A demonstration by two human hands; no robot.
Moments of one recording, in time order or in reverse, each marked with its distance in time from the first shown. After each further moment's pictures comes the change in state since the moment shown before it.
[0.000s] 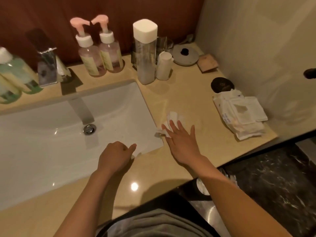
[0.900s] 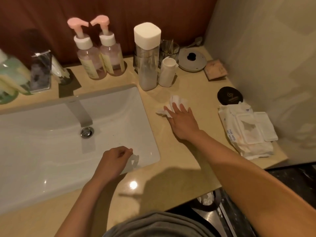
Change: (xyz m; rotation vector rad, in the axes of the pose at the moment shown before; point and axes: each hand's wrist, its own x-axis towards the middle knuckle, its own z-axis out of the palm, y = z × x) left_hand 0.015 0.013 0.004 -0.284 0.006 0.003; right_hand 0.109 0.039 -0.038 -0.080 -0.026 -0.080
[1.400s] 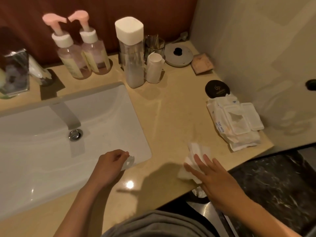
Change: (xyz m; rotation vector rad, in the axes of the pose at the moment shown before) left_hand -0.008 0.003 0.013 -0.022 -0.068 0.019; right_hand -0.205 0.039 0.043 -0.242 -0.042 -0.115
